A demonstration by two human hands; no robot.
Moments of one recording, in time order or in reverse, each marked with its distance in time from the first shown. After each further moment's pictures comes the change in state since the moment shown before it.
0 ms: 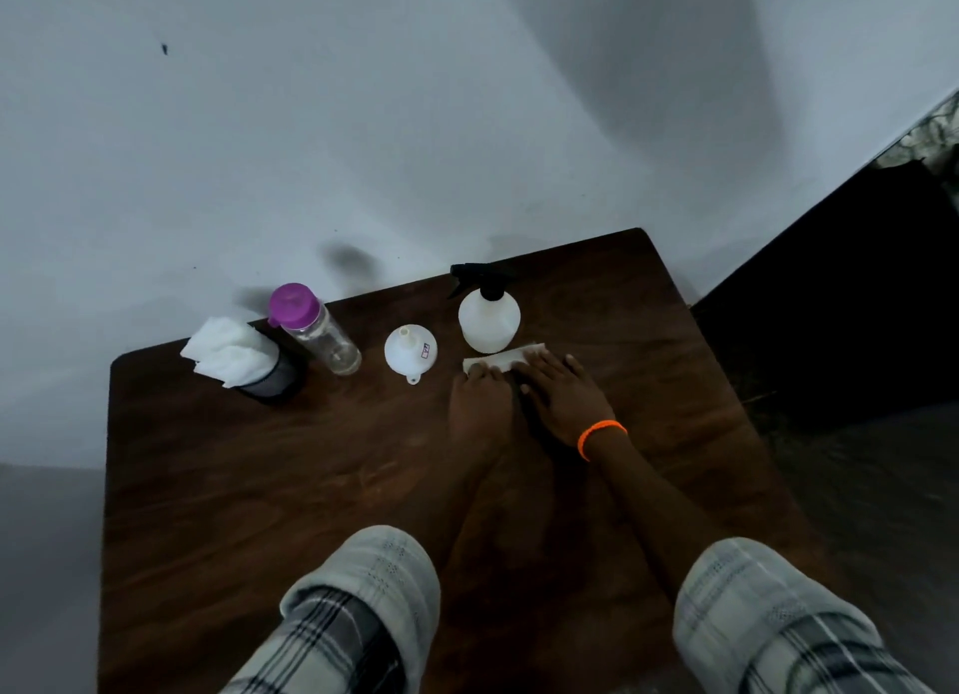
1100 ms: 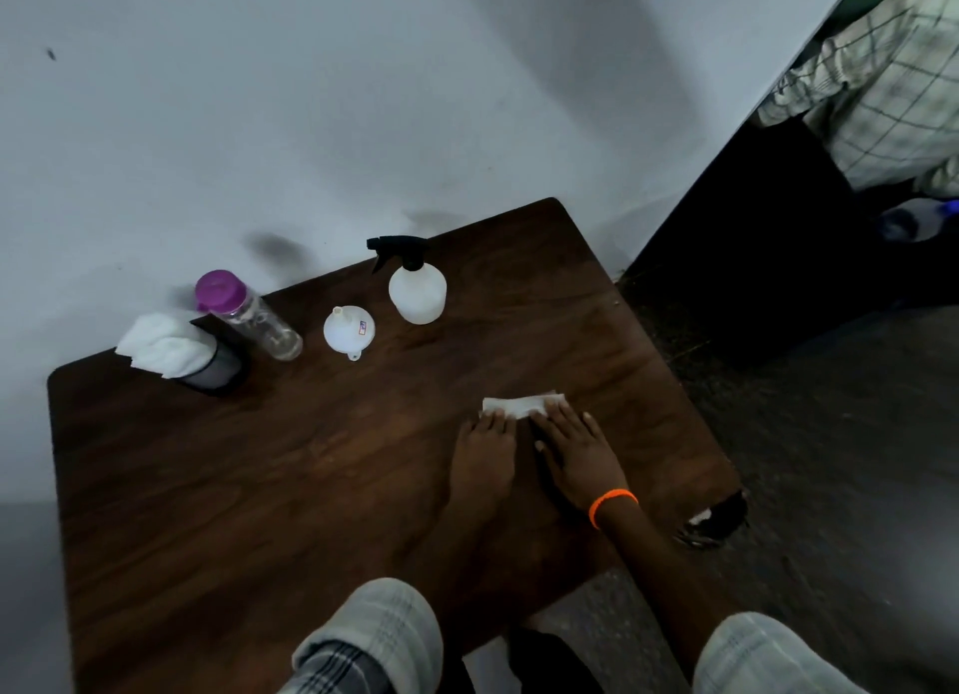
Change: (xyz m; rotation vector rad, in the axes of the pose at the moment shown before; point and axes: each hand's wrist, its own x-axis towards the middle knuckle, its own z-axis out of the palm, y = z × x) left_hand -0.099 0.097 0.048 -0.104 -0.091 0.180; right_hand -0.189 0.027 0.049 0.054 0.000 0.265
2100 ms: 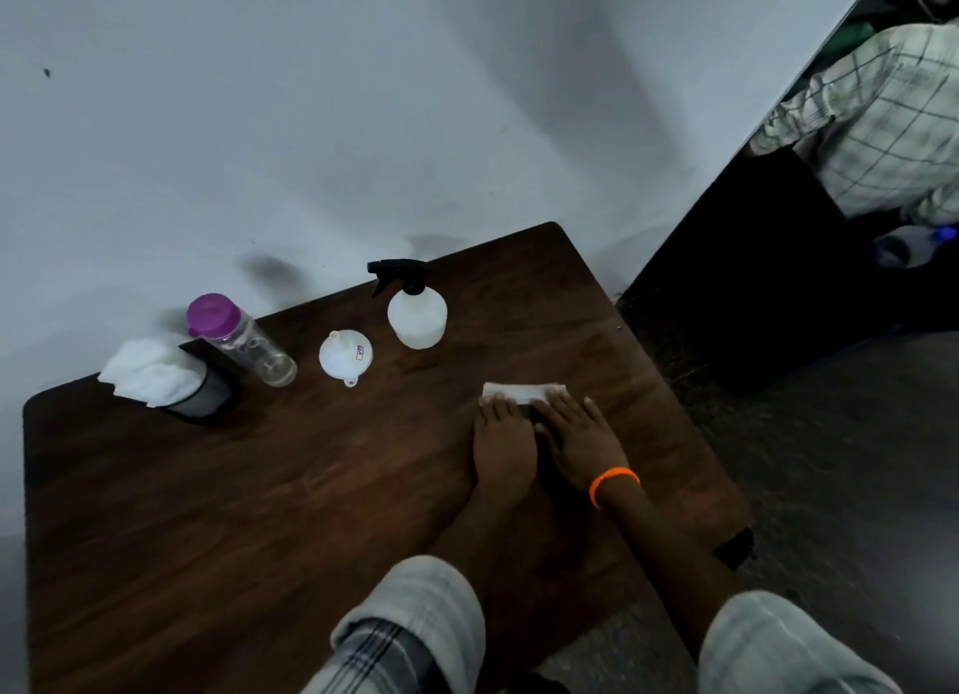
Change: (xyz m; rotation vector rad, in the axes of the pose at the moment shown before) left_hand 0.068 0.015 -0.005 -0.046 0.070 -0.149; right_hand 0.059 0.004 -0.031 -0.068 0.017 0.002
